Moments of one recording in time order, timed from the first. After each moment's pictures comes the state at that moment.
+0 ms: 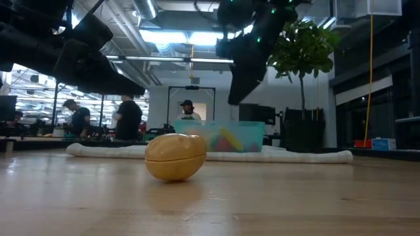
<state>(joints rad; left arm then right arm) -0.29 1.22 0.17 0.75 -0.56 -0.05 -0.11 1.79 1.40 -0.70 0.16 0.10</state>
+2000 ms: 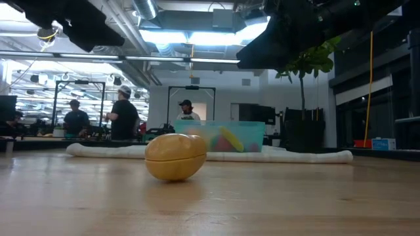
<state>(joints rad) -0.63 1.12 0.53 0.09 -0.59 -0.33 0.13 1.39 0.70 0.31 0.24 0.07</state>
